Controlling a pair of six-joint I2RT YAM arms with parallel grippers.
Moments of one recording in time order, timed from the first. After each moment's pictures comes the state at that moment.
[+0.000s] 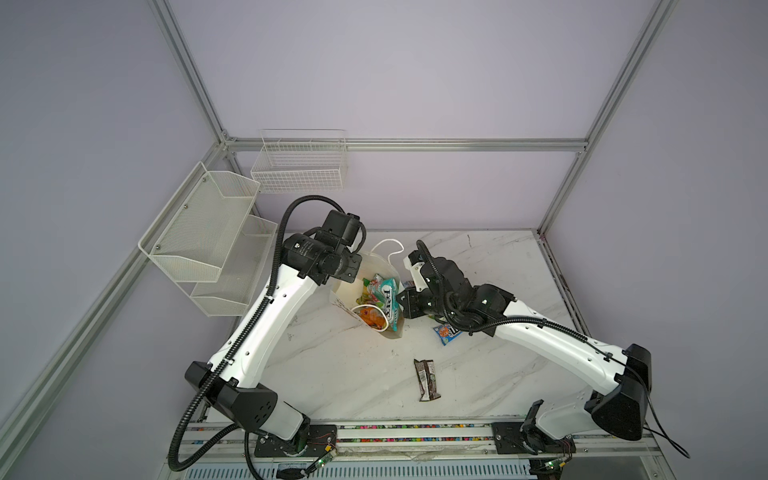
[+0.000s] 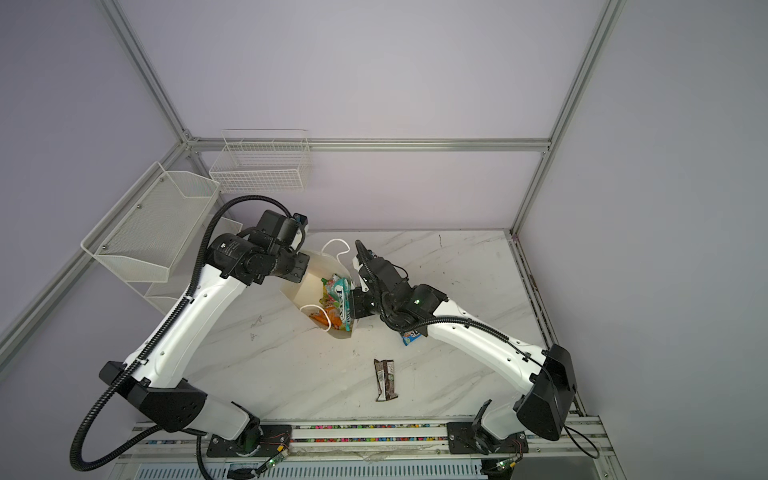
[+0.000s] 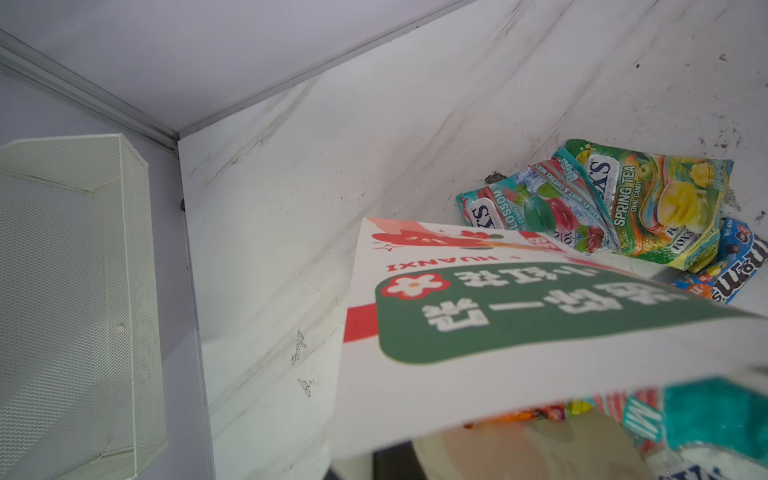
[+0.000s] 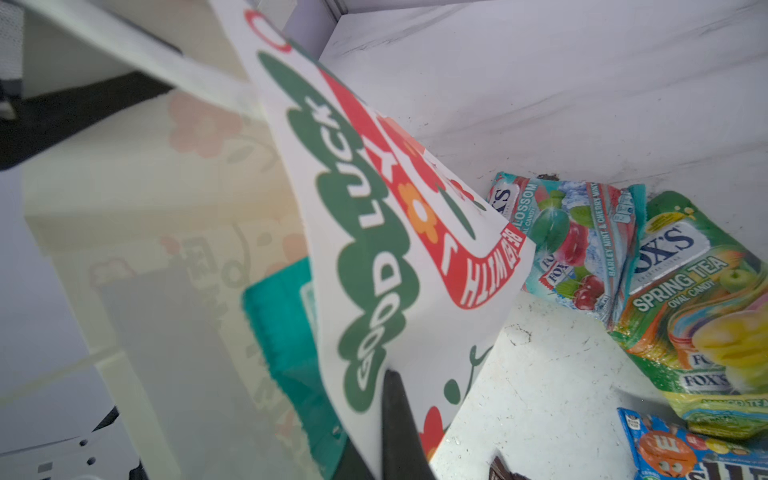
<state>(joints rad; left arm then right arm) -0.48 1.51 1.82 -1.26 -0.34 -0.07 0.91 1.46 1.36 -0.54 -0.03 0.57</state>
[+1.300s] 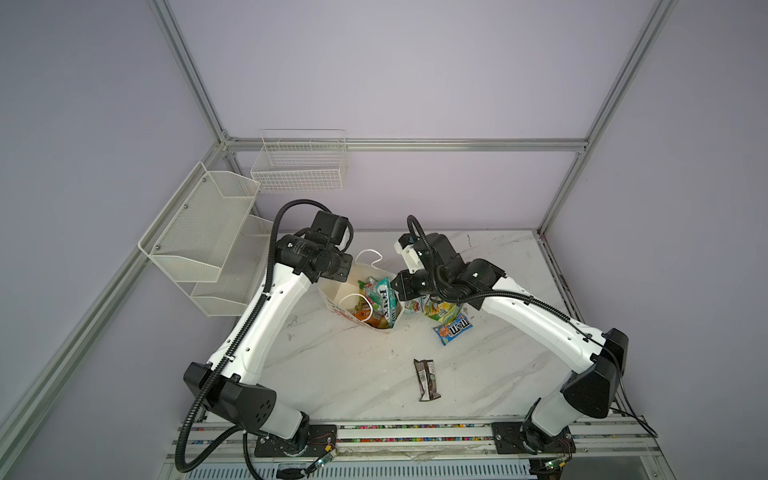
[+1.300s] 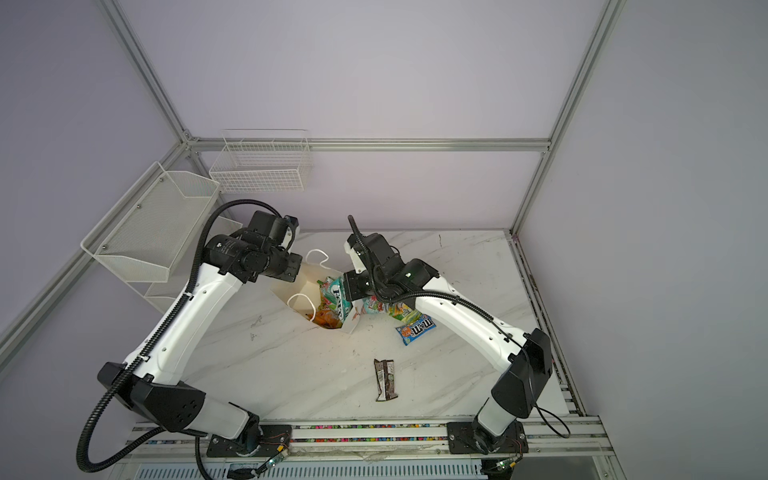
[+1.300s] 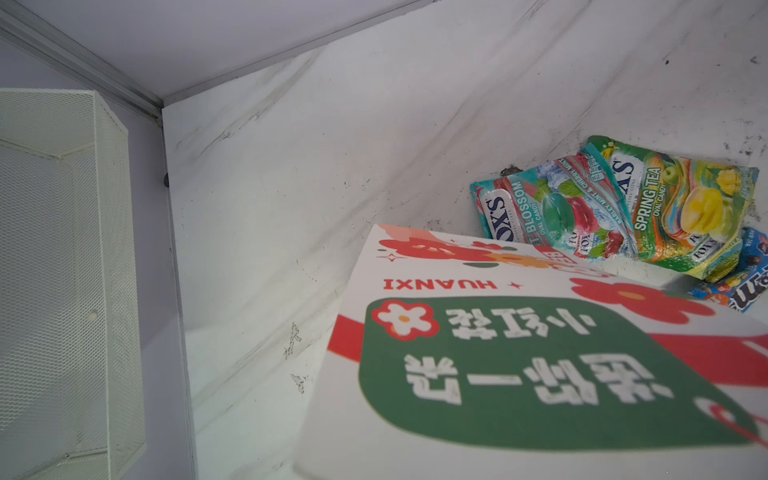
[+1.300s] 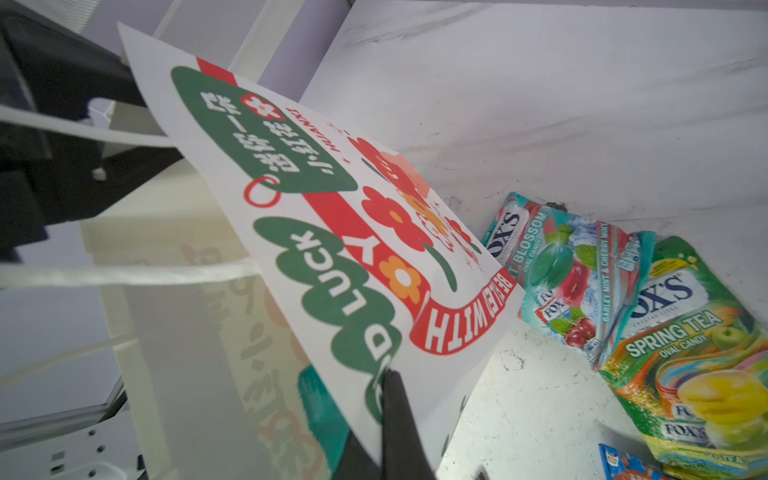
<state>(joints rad) -0.38 1.48 1.75 -1.22 -0.26 -0.05 0.85 1.61 1.65 -0.72 -0.18 0.46</state>
